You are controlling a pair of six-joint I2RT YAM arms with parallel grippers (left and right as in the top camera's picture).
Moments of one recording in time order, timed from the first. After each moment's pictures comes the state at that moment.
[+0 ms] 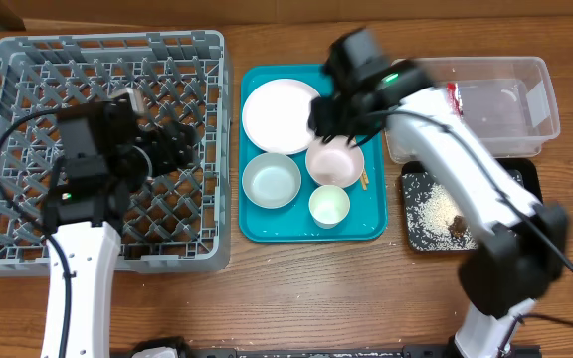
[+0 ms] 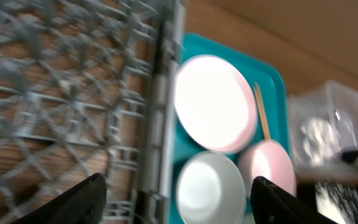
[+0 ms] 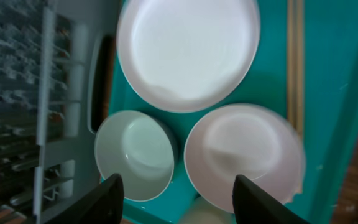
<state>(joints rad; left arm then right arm) 0.11 1.25 1.09 -0.63 0.40 -0.30 0.42 1.91 1.87 -1.09 -0.24 0.34</state>
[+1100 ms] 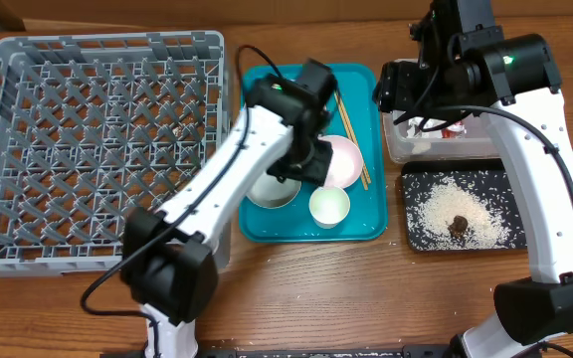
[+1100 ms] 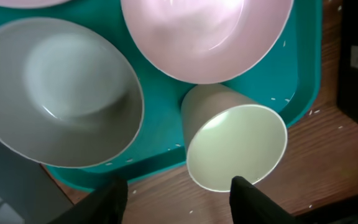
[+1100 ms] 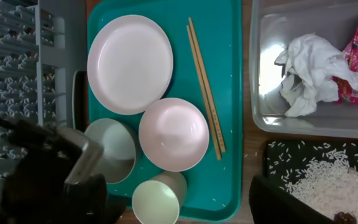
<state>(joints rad) -0.58 1.99 1.82 -1.34 0.14 -0.31 0.24 1.77 1.98 -1.33 -0.19 0.33</state>
